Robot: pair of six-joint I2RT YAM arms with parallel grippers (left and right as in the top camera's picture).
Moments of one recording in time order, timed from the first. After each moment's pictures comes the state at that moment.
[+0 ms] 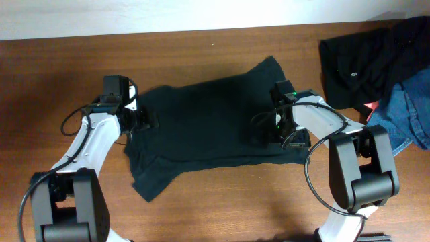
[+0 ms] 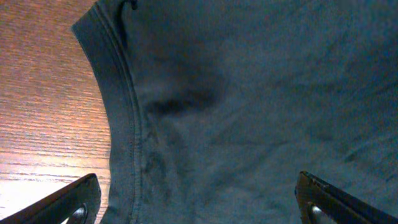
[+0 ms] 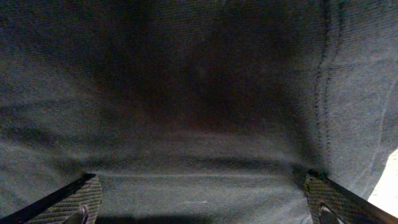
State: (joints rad) left arm -0.02 1.76 1.16 -0.60 0.04 -0.18; right arm 0.18 1.93 1.20 -0.92 -0.02 0.27
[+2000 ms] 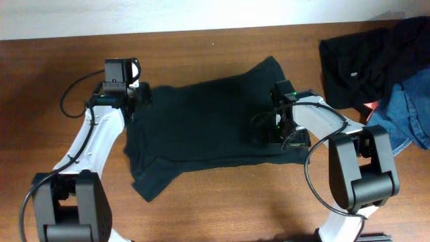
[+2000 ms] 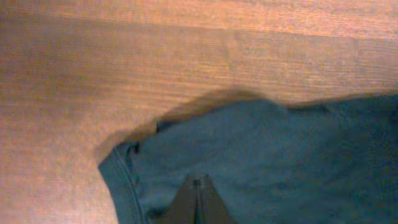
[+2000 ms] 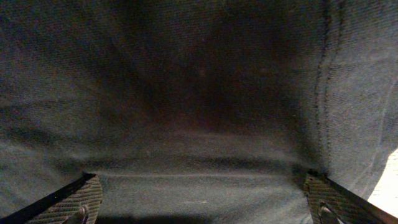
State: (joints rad) left arm -0.07 1.78 1.27 -0.40 -0.05 -0.12; right arm 0.18 1.93 1.20 -0.92 -0.02 0.27
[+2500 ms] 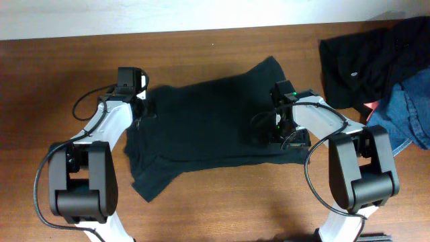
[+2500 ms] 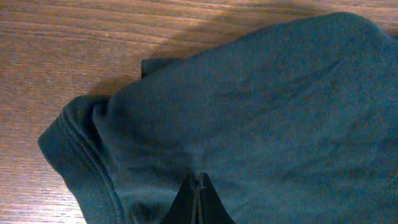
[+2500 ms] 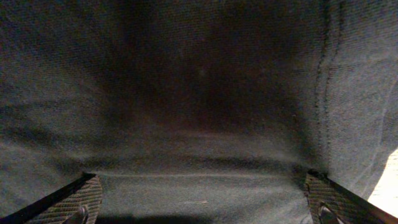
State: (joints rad) left arm -0.07 1.95 1.27 -0.45 -0.06 -0.12; right arm 0.18 1.93 1.20 -0.92 -0.02 0.27
